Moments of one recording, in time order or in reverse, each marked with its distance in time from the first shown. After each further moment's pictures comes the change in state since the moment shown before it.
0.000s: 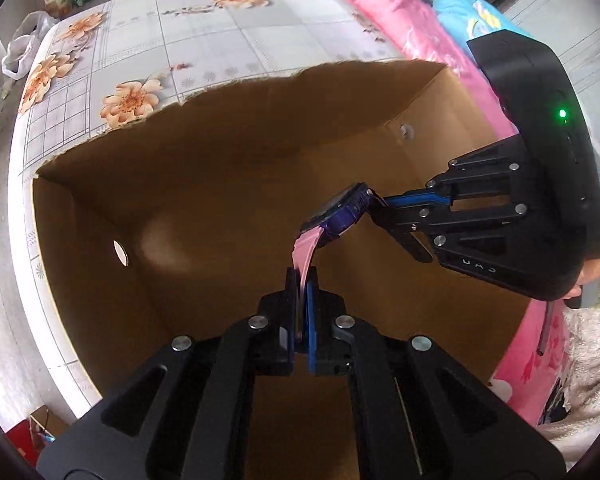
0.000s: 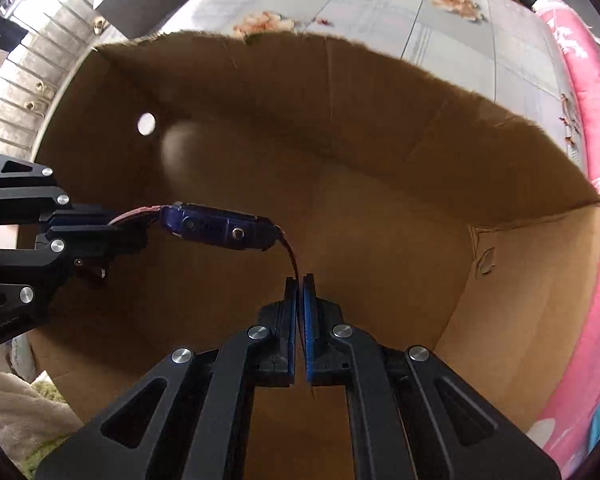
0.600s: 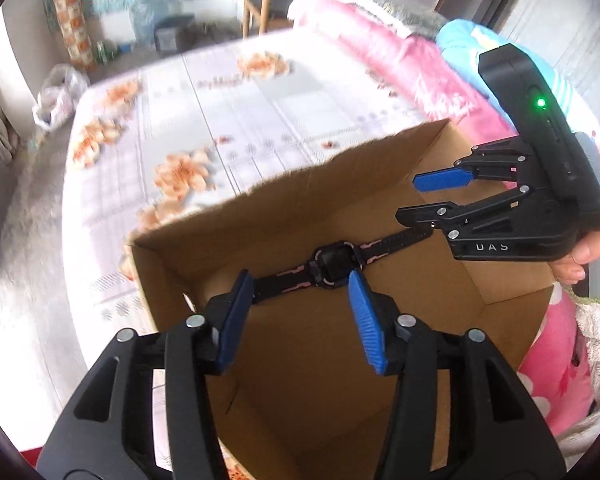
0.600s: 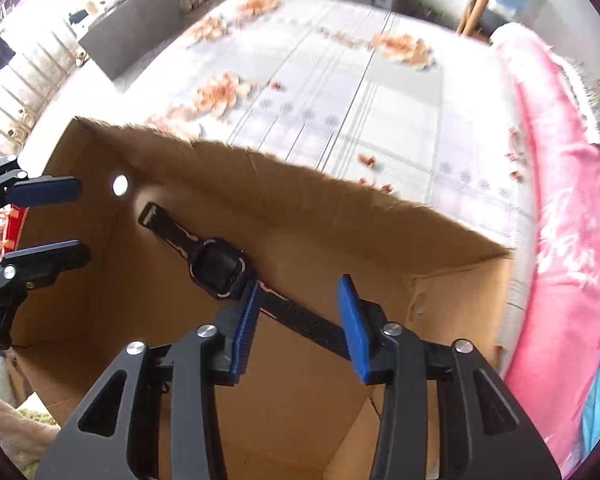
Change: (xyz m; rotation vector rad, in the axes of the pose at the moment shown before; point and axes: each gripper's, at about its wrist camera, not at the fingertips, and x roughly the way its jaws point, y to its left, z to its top) left arm -0.061 -0.010 -0.026 0.086 -0.254 0.138; right arm -0.045 0.022 -0.019 0.040 -0.238 -0.126
